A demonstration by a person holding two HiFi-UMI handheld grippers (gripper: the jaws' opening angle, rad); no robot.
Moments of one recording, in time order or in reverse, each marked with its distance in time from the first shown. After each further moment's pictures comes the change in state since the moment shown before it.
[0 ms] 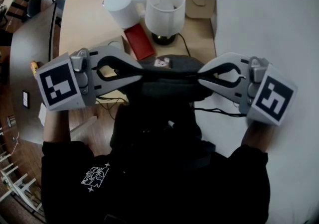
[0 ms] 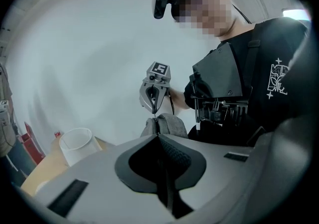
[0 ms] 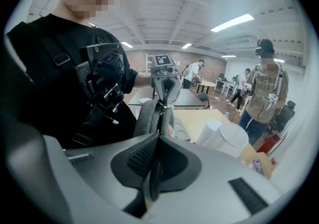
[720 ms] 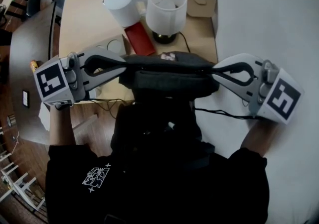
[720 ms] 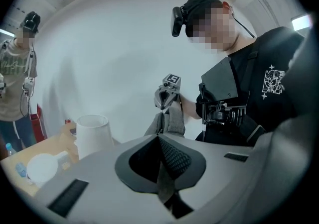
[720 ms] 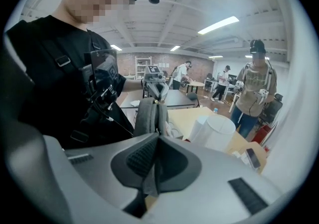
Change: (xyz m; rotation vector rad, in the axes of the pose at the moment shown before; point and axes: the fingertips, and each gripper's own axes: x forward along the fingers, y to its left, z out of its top) left arm -0.036 0.017 -0.033 -0.178 -0.143 0.103; right arm -0.023 -0.010 -0.020 0.100 -0.029 -0.103
